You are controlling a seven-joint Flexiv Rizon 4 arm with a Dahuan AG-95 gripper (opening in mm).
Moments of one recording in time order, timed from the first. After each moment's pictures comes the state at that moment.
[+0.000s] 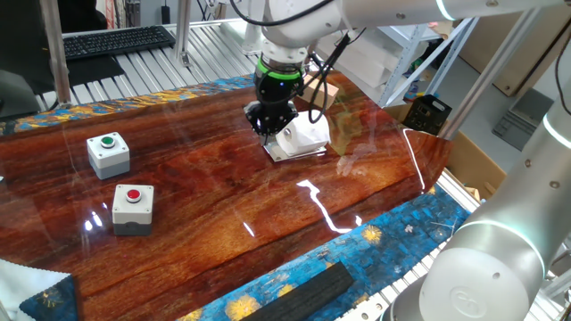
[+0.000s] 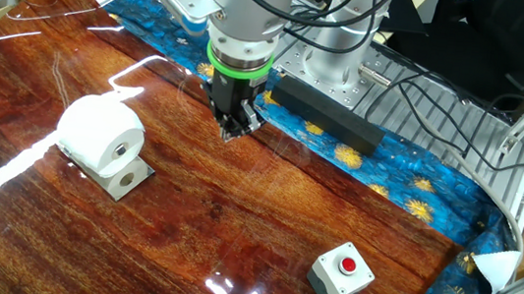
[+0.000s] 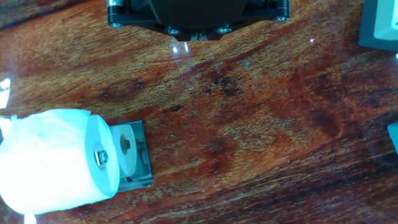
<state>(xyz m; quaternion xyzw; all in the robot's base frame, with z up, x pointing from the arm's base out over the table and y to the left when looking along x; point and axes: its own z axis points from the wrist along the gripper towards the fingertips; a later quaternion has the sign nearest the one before) 0.500 -0.001 0.167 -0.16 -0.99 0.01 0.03</state>
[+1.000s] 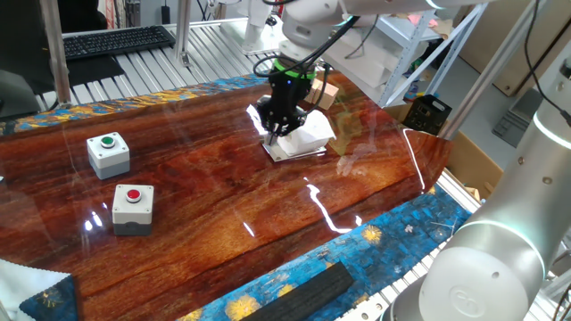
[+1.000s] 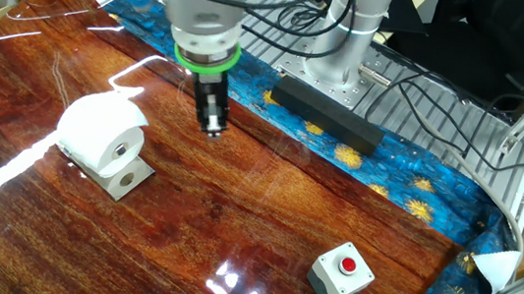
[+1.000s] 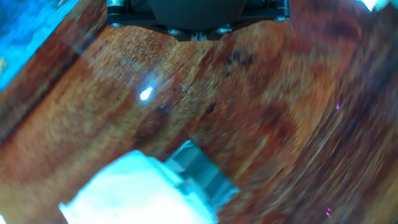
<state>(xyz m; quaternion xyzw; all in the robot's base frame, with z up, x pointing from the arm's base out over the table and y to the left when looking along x) 0.507 -0.035 0.149 -0.47 -0.88 -0.04 0.06</state>
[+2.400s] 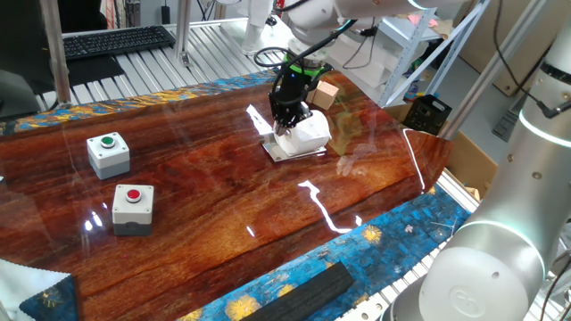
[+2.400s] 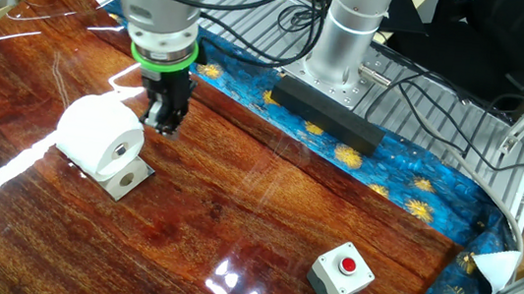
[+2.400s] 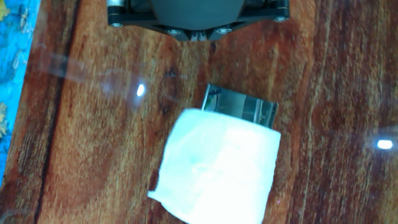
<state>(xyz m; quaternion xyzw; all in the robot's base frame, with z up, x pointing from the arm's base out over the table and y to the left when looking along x) 0.548 -0.089 0.136 -0.63 -0.78 -0.02 0.03</state>
